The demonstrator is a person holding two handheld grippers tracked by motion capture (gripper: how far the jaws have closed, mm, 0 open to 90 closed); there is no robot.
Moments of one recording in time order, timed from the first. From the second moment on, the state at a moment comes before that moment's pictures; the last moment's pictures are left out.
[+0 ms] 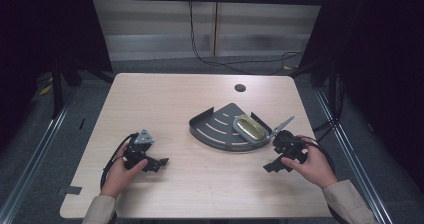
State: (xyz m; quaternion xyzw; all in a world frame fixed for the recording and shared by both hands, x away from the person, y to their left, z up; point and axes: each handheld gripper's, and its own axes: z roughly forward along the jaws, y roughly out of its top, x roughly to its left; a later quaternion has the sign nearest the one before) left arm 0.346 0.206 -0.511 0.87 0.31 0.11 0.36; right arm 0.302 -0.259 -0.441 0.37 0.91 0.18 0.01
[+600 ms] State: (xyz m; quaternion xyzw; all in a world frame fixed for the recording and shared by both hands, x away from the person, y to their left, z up) left arm 0.346 0.206 -0.511 0.87 0.31 0.11 0.36; right arm 0.291 -0.273 -0.465 0.37 0.91 0.19 0.00
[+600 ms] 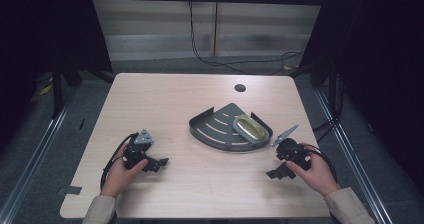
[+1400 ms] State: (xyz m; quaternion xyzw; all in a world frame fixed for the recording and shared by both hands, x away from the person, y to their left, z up) left arm 0.346 0.206 -0.511 0.87 0.30 0.11 0.36; right arm 0.278 -0.287 -0.484 0.33 0.92 0.21 0.04
